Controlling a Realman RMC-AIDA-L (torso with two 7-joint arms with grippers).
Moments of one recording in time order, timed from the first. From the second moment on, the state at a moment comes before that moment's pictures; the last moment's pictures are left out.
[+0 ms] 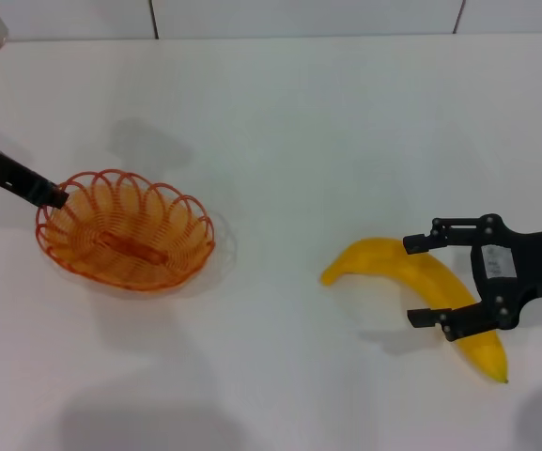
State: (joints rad) left arm -0.84 -2.03 0.75 0.86 2.87 1.39 -2.16; right arm 0.57 2.01 -0.41 -0.60 -2.43 -1.82 0.96
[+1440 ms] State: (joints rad) left arm -0.74 -2.03 0.73 0.85 2.30 1.60 -2.19; right arm 0.56 2.01 -0.41 -0.60 -2.43 -1.82 0.96
